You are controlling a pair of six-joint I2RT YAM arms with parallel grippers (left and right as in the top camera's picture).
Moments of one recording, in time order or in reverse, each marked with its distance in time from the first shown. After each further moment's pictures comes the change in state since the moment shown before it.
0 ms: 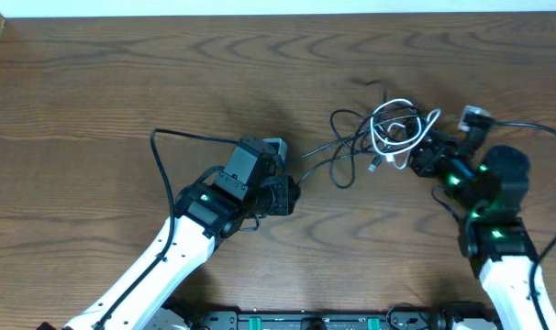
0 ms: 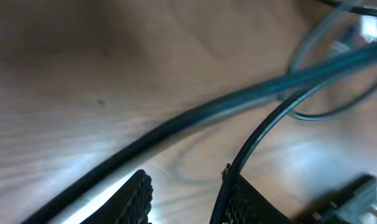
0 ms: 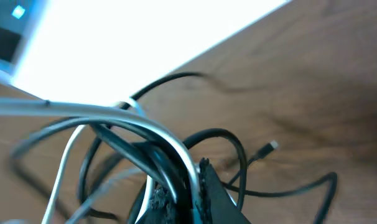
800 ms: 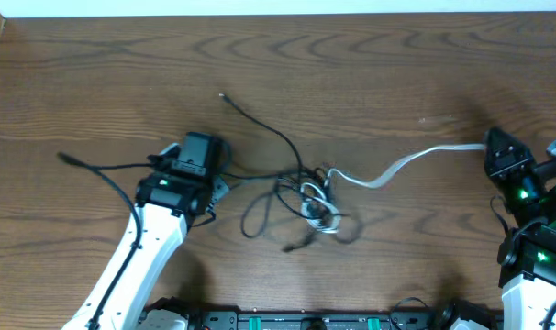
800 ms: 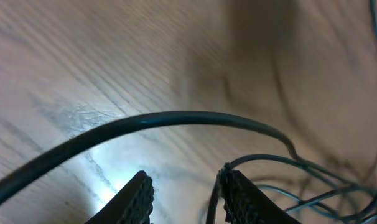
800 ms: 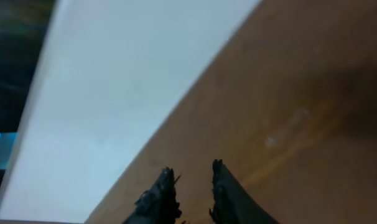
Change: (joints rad) left arm 0.305 -0.001 0.011 -0.293 -0.431 -0.421; right arm -0.444 -0.114 -0.005 -0.145 -0.069 0.146
